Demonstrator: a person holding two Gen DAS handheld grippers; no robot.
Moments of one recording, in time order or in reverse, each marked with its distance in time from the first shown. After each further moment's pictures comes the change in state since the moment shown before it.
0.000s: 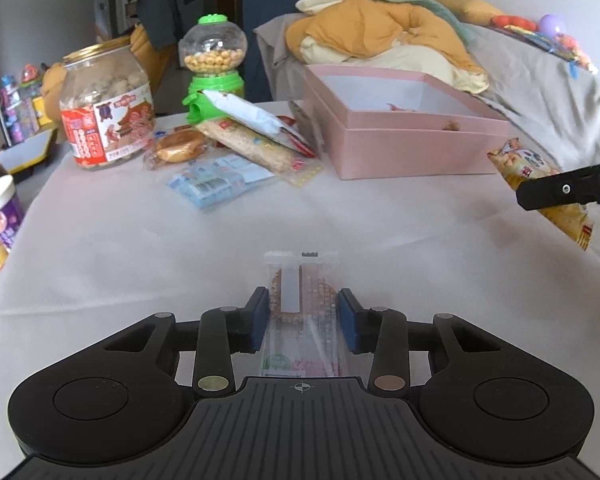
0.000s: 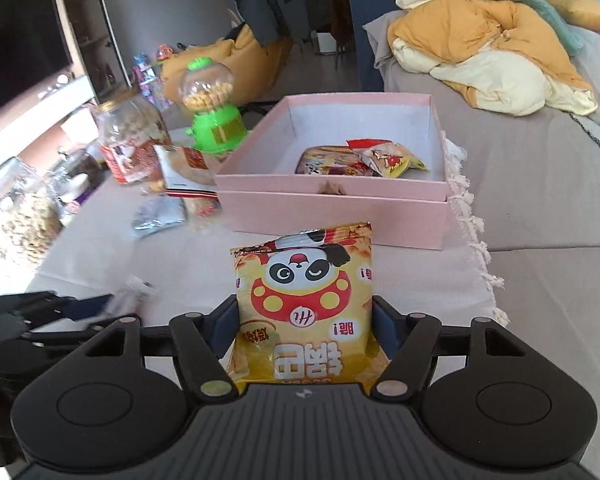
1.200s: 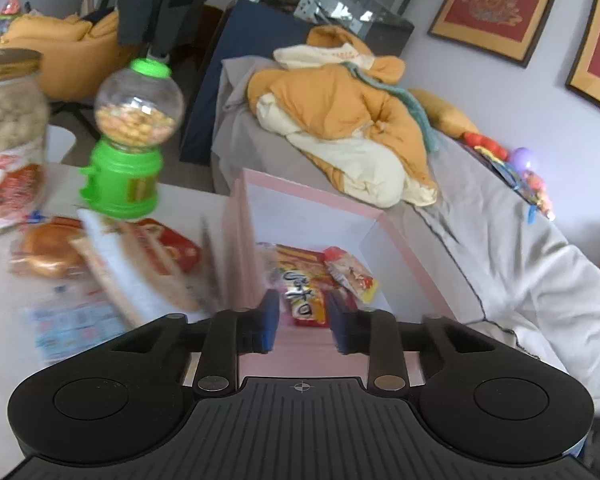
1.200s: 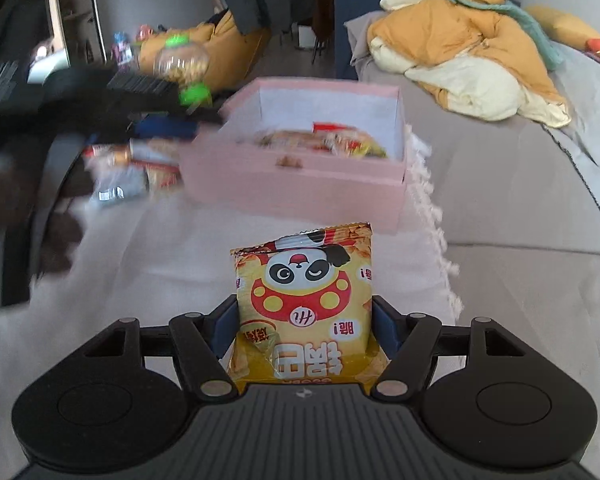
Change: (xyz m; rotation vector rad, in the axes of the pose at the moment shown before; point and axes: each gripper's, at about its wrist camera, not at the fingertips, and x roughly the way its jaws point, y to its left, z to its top) left arm 0.072 0.016 0.123 -0.279 -0.152 -0.281; right arm -0.002 -0.005 -0.011 -0.055 0.011 -0.122
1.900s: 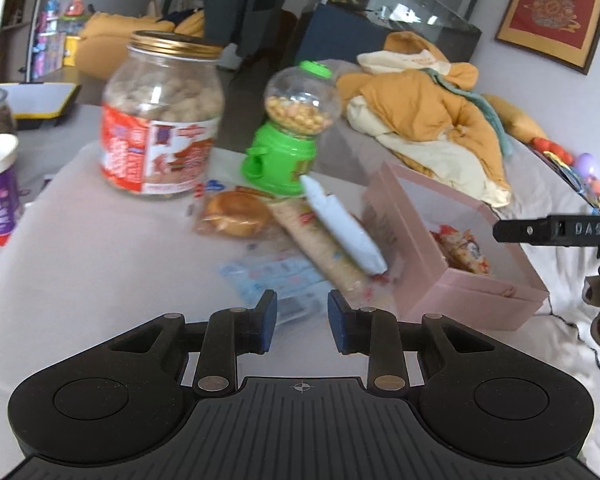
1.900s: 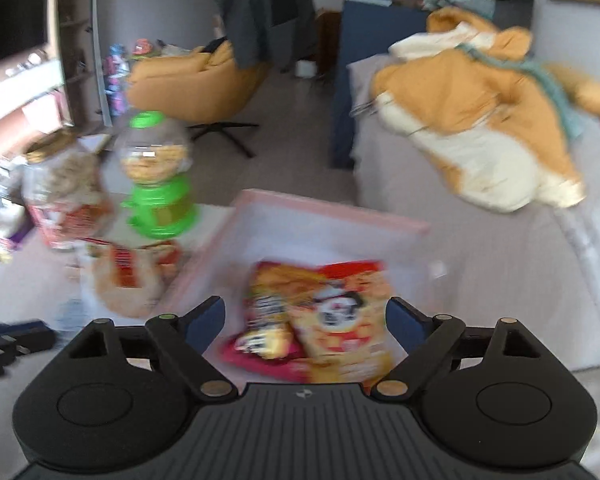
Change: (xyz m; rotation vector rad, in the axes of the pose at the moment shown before) left arm -0.073 0.081 -0.028 -0.041 0.000 0.200; right arm 0.068 0.021 0.140 -0.063 -0.058 -0.020
